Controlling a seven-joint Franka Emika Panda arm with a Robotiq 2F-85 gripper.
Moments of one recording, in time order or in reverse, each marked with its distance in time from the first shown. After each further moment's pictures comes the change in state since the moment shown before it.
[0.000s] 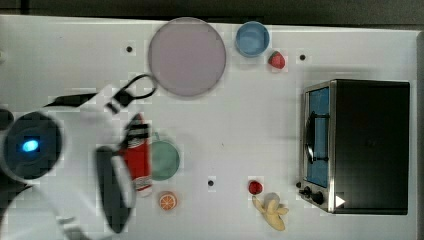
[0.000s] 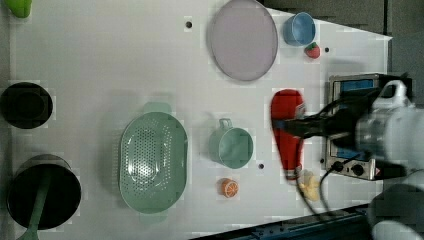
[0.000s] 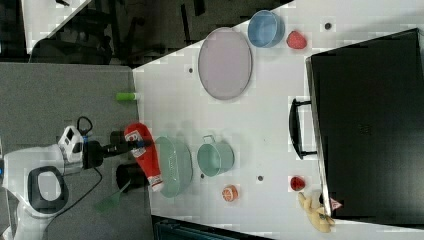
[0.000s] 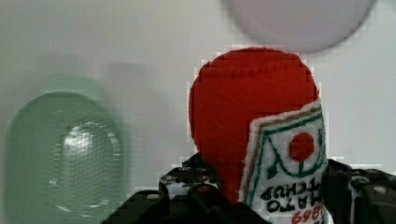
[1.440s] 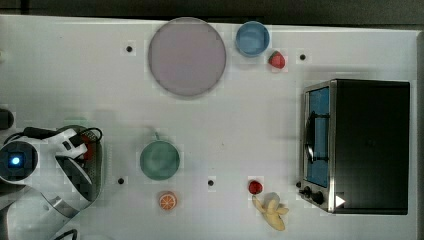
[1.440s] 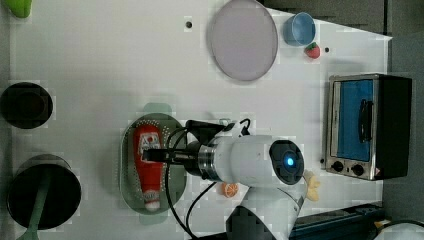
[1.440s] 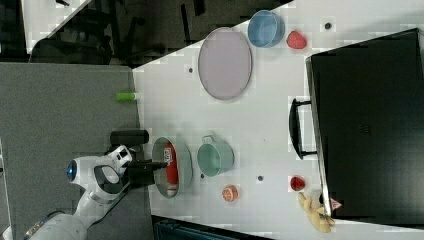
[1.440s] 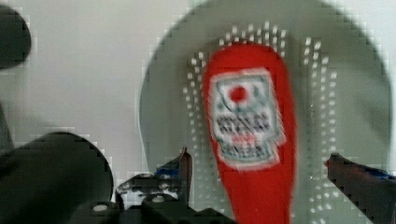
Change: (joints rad) arm 0.106 0.504 0.217 -0.039 -0.111 0.466 0.603
